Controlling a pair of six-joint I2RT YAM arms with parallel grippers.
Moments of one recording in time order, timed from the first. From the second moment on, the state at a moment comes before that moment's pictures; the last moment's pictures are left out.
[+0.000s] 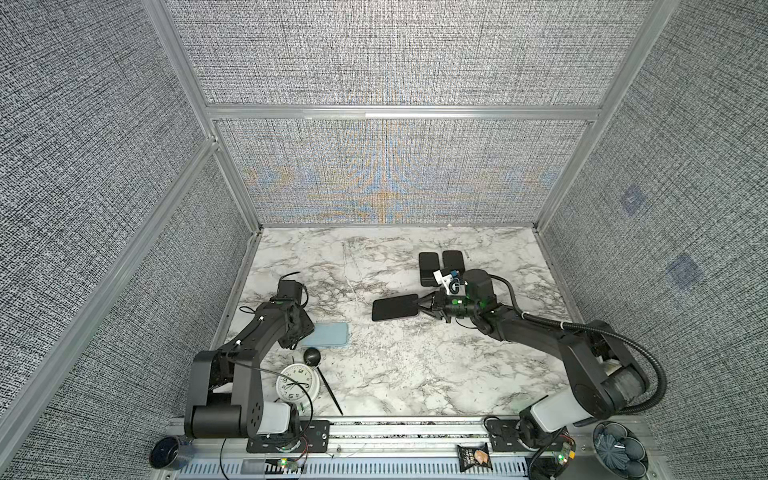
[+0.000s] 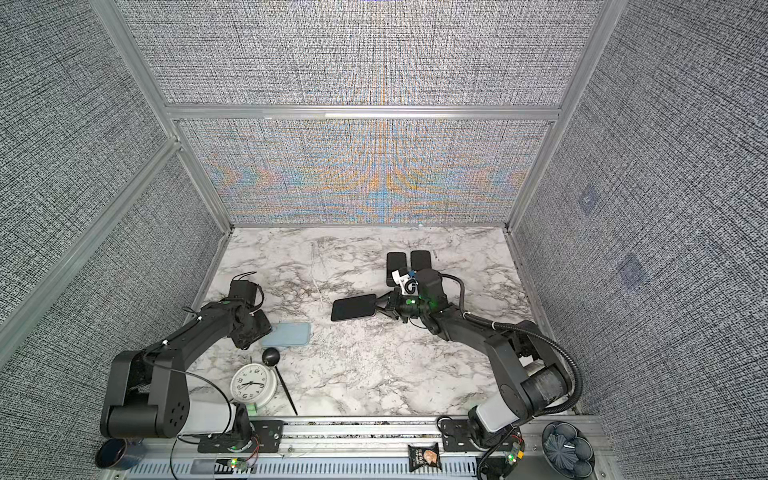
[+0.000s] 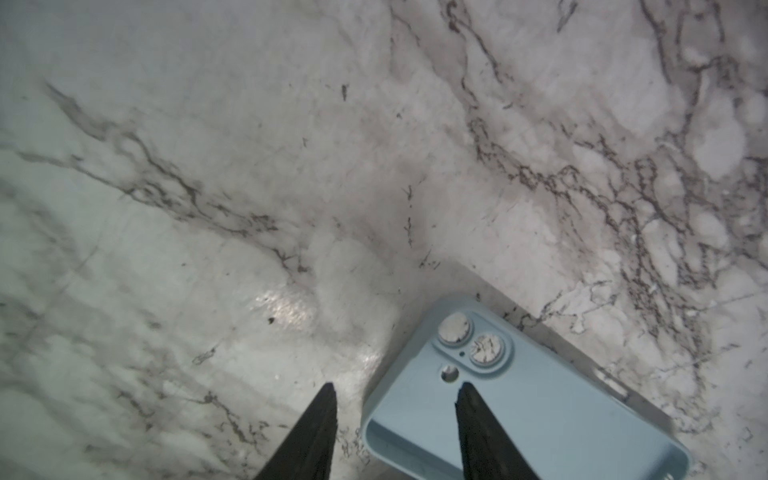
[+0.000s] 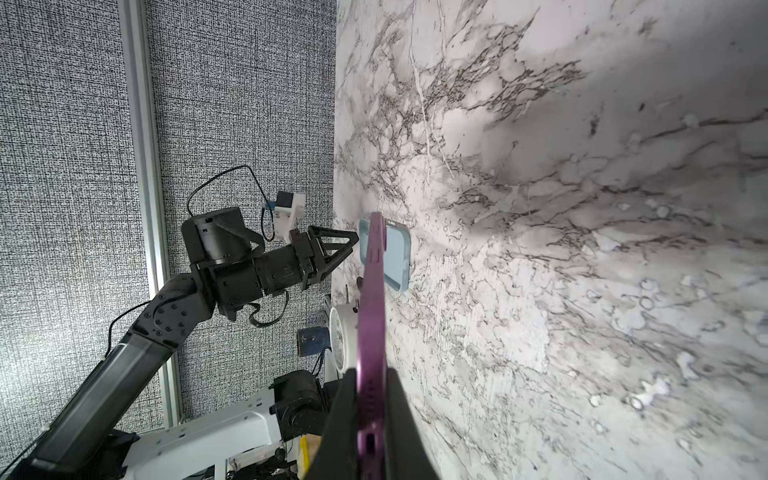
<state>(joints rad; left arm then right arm) -0.05 1.42 0.73 -0.62 -0.07 -0.63 0.45 1.53 0.72 0.34 -0.77 1.04</state>
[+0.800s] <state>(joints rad) -0.04 1.52 0.75 -0.53 0.14 -0.63 0.45 1.50 0.72 0.27 -0.76 1.00</state>
